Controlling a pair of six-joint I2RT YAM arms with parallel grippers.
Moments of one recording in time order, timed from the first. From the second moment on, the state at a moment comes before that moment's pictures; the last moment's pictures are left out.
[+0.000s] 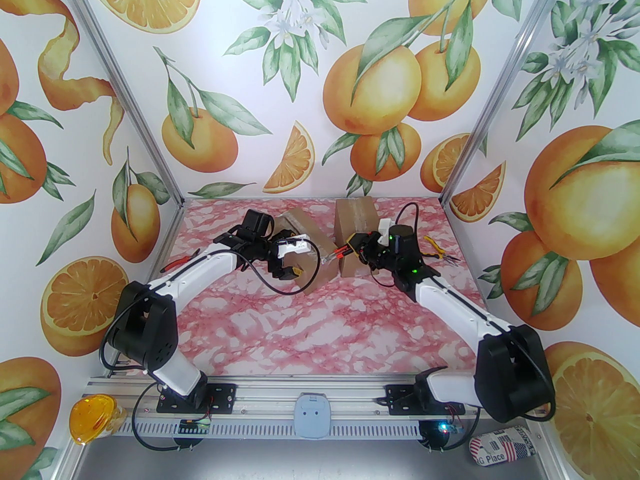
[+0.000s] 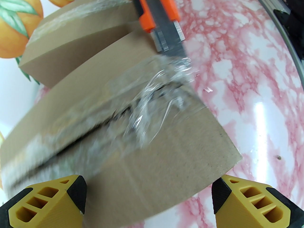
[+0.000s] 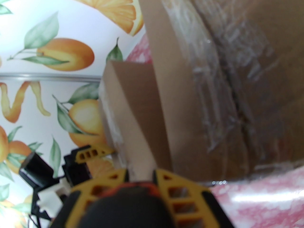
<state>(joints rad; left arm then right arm) -0.42 1.66 1.25 -0.44 0.55 0.91 0.26 1.36 0.86 0.02 -0.51 1.08</state>
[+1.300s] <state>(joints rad) -0.51 1.68 1.32 -0.48 0.50 0.88 0.49 1.23 0.71 0.27 0.03 1.09</state>
